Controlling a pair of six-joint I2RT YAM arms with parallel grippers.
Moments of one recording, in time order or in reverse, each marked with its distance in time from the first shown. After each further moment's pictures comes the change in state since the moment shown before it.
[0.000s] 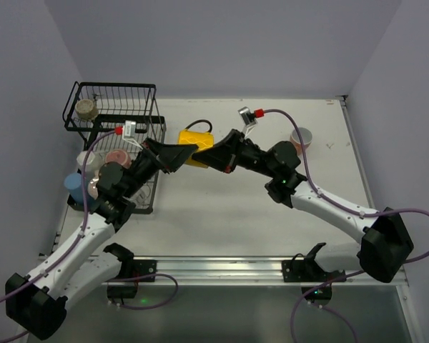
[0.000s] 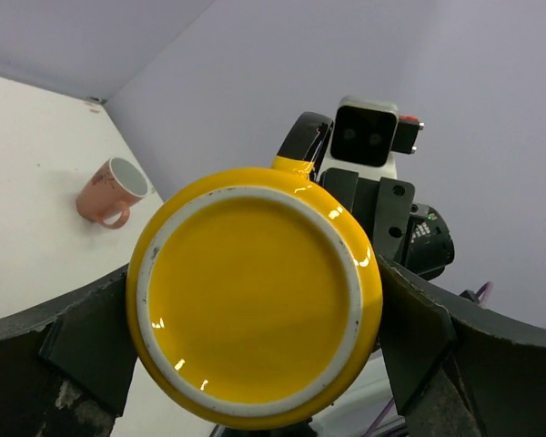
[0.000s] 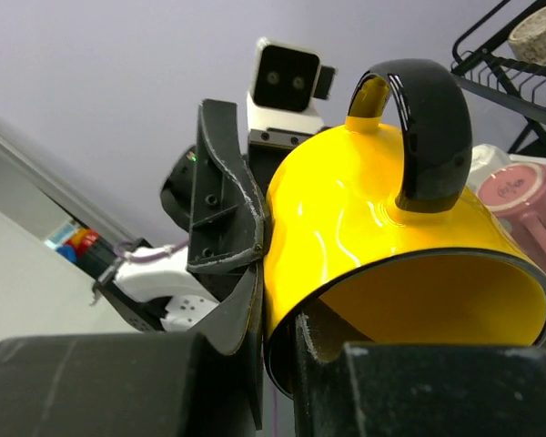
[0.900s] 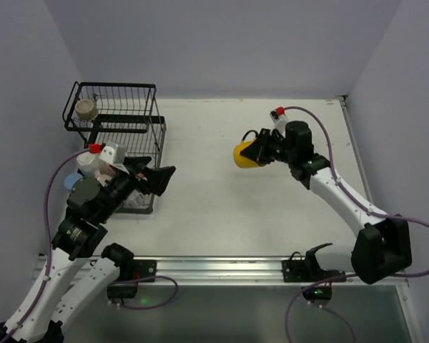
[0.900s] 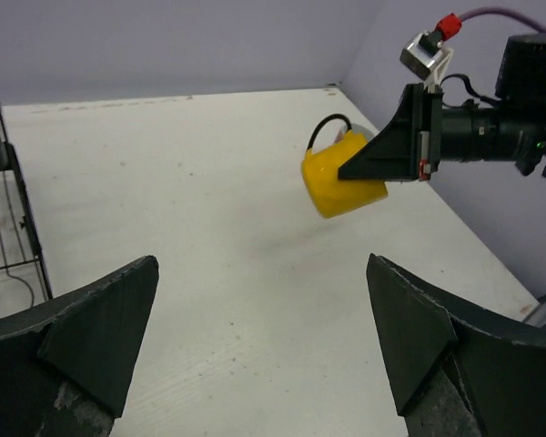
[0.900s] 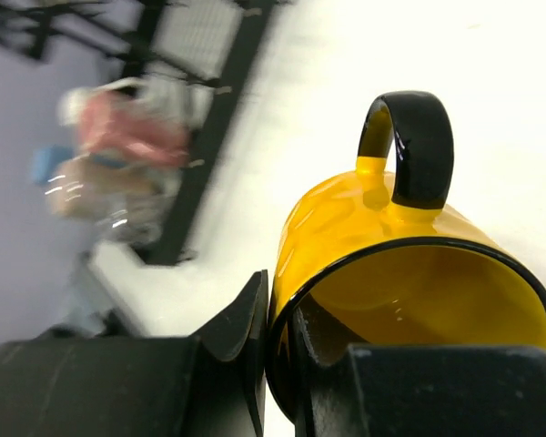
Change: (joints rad) left arm -0.007 -0.317 0.175 -0.781 -0.182 0.705; right arm -0.383 -0.053 -0.002 -0.812 0.079 -0.410
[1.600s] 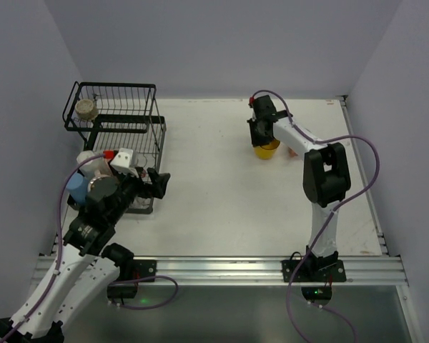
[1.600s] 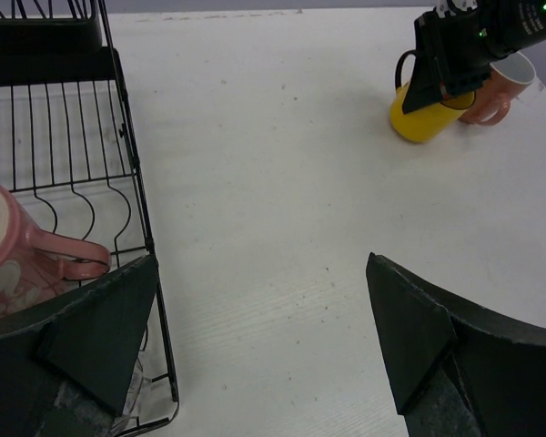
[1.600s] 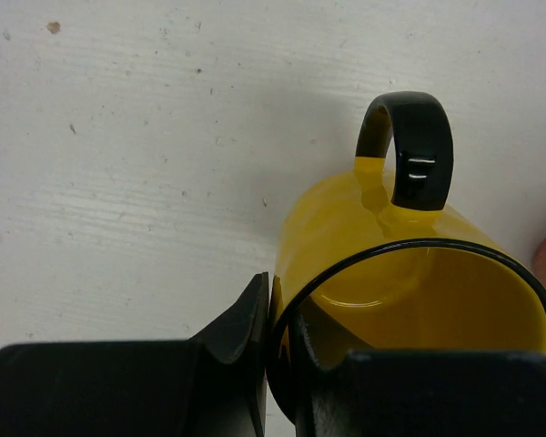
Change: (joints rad) left arm 0.003 -0.011 -0.135 -0.093 -0.208 0.130; right arm -0.014 0.789 0.758 -0.603 0.564 -0.422
